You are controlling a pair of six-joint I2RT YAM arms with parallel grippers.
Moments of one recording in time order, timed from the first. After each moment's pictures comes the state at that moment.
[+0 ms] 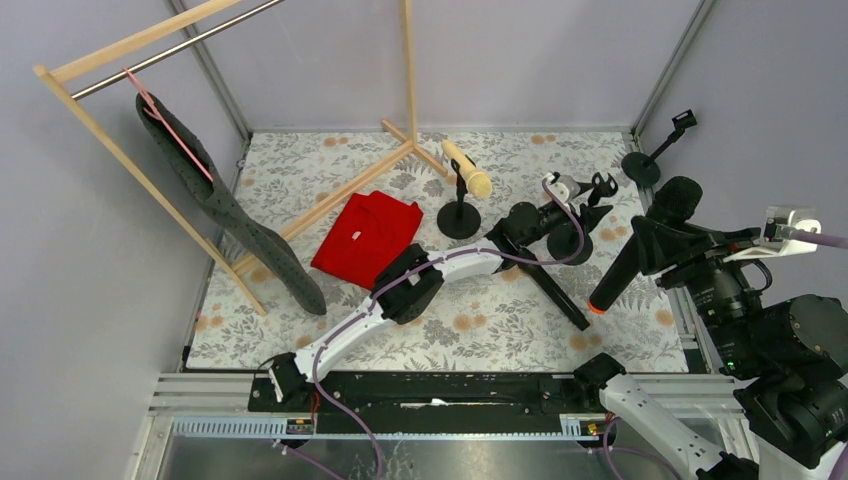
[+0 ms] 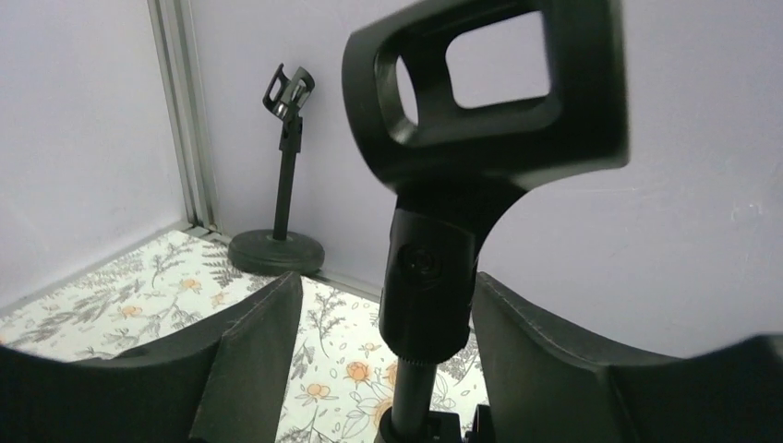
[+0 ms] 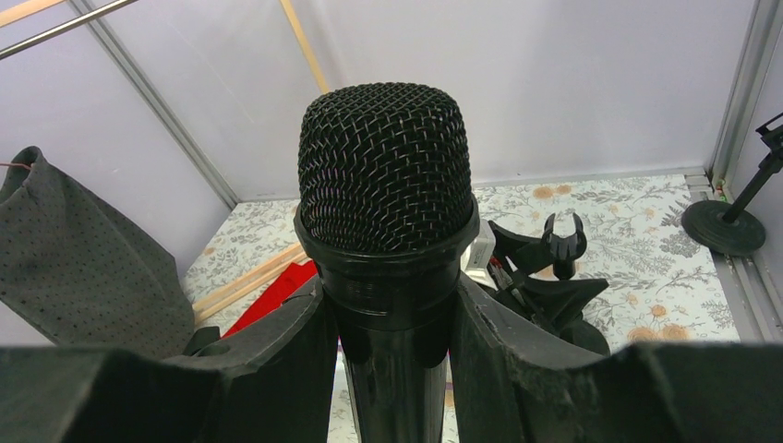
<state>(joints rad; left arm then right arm) -1.00 2.78 2.31 0.88 0.12 -0.14 0.53 0.55 1.49 -0.83 0.30 0.27</state>
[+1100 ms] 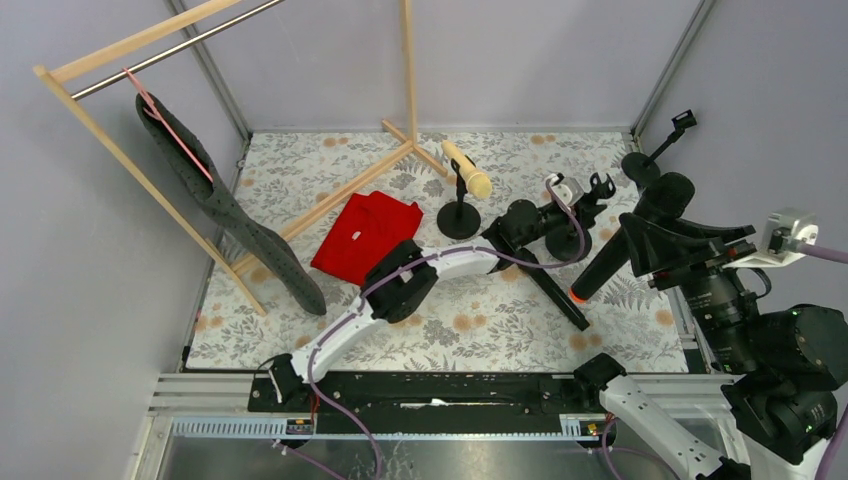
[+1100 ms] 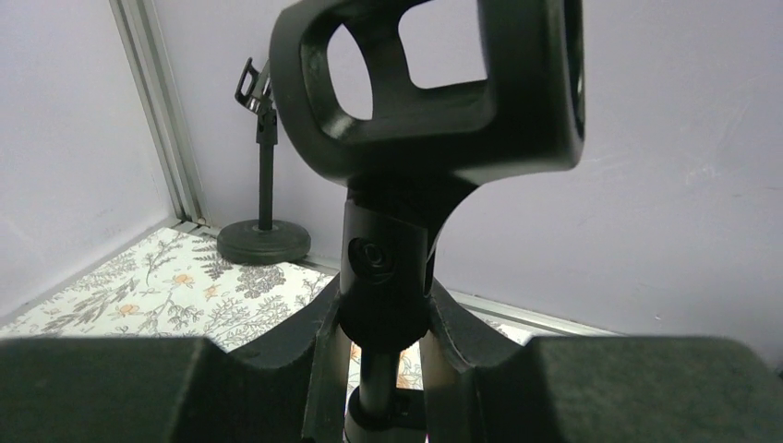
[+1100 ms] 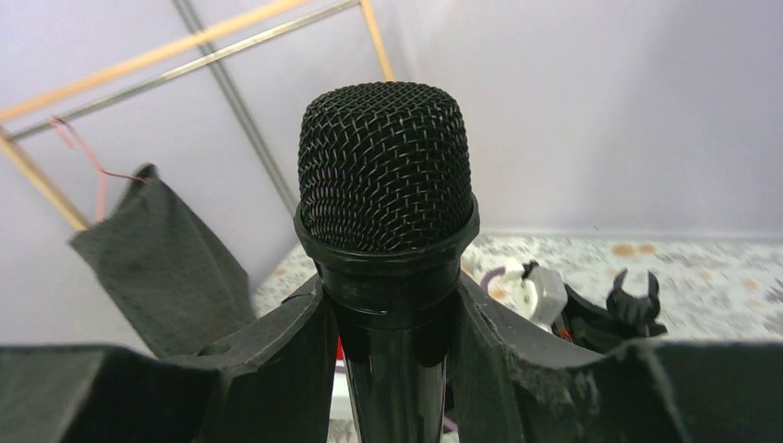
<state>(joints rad) -1.02 2.68 2.18 0.85 0.18 -0.10 0.53 0.50 1.37 -0.65 0.17 0.28</state>
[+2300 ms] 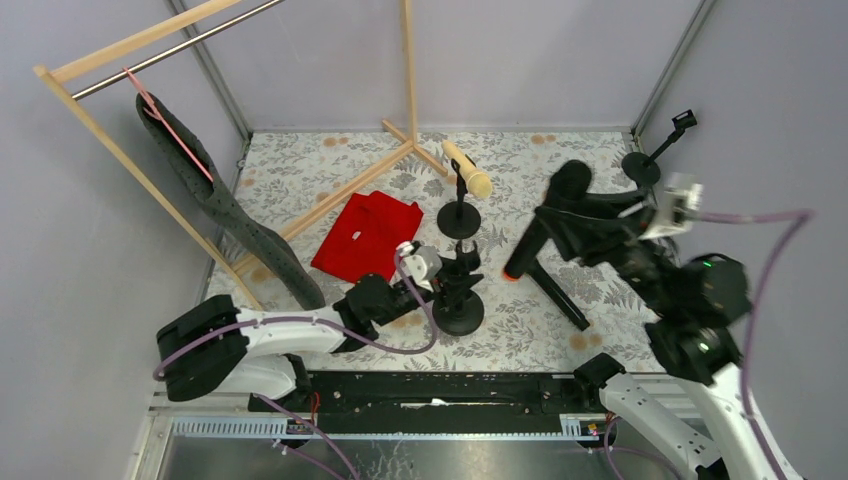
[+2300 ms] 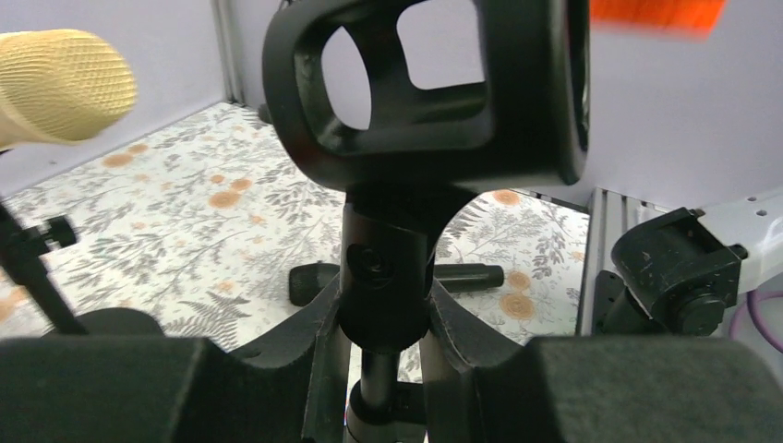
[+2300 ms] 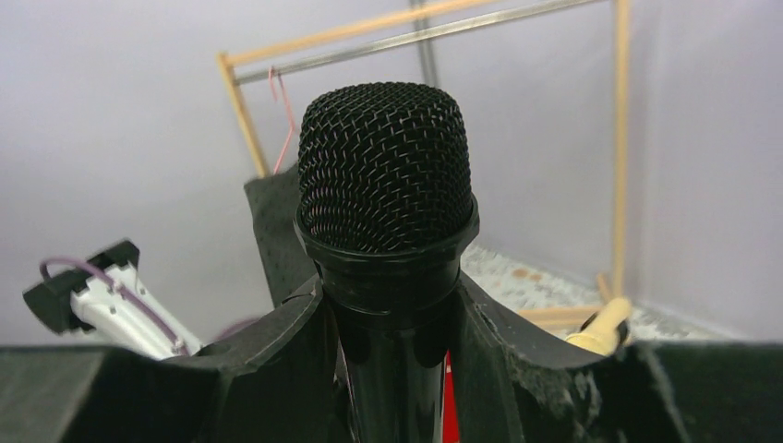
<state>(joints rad) -1.11 1.31 0.51 1.00 0.04 -0.10 0.53 0.56 1.09 -0.08 -0.26 0.36</state>
